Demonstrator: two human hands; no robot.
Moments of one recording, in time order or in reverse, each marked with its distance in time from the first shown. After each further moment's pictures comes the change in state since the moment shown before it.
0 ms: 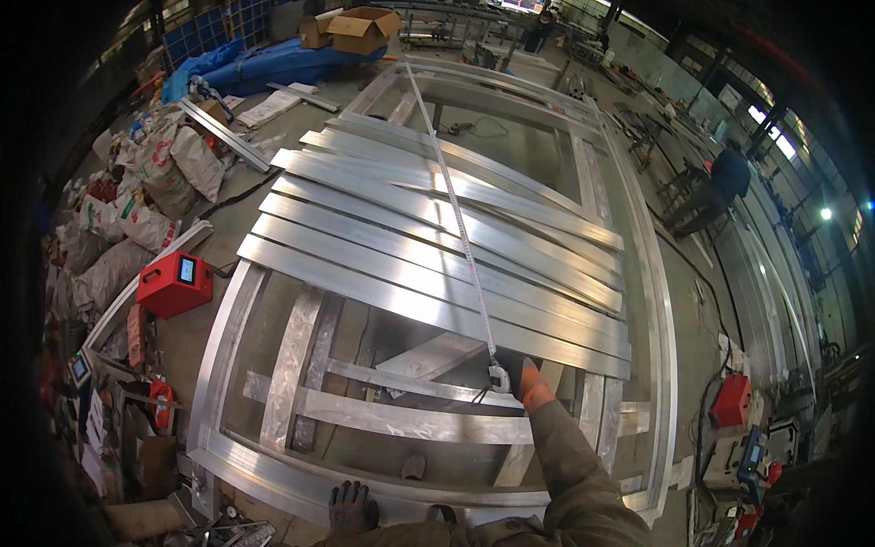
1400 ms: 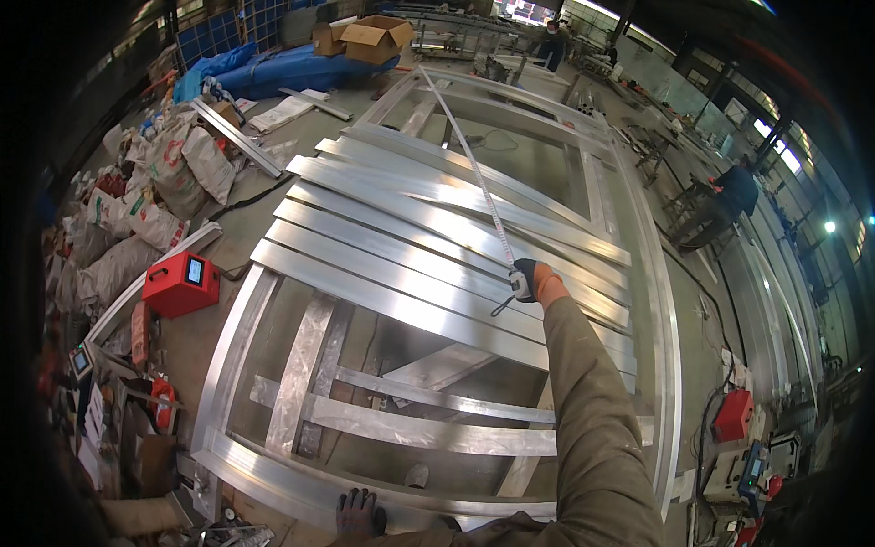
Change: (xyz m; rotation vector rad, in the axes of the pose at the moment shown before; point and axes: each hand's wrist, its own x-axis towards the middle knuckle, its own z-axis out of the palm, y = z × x) left_hand 0.010 -0.003 -0.017 -0.017 -0.211 -0.033; right_hand 0.261 -0.018 -0.117 1.010 -0.257 0.587
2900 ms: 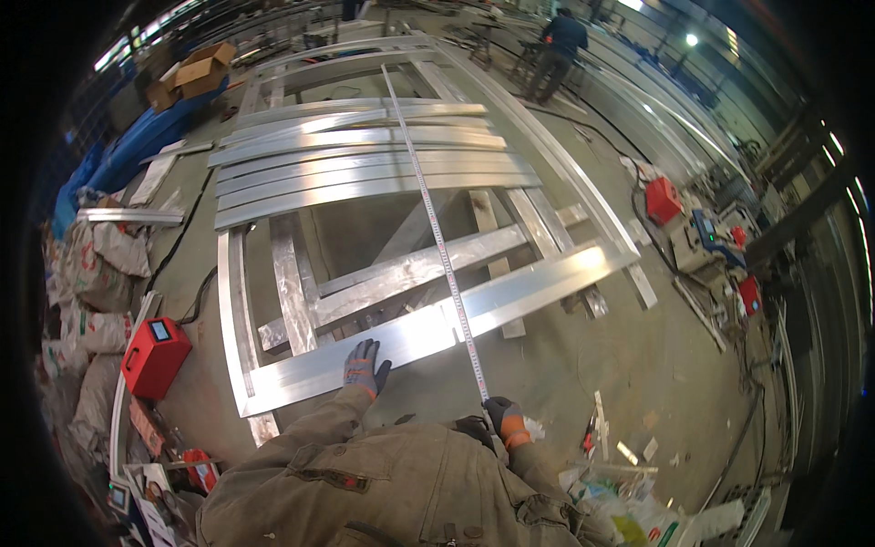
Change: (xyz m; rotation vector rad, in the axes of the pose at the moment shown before) left_hand -0.043 -0.167 -0.053 -0.077 -0.073 0.663; right_hand -0.469 0.836 0.405 -0.105 1.023 -0.193
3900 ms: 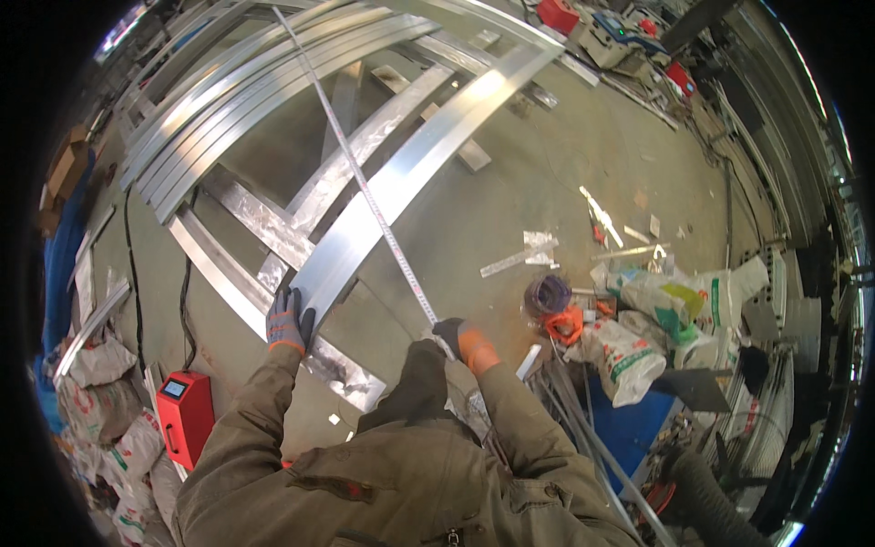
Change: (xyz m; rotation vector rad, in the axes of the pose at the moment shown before) left_hand -0.110 -0.268 -0.191 0.139 -0.236 0.310; right_hand -0.241 0.014 0.336 -0.370 0.001 -0.324
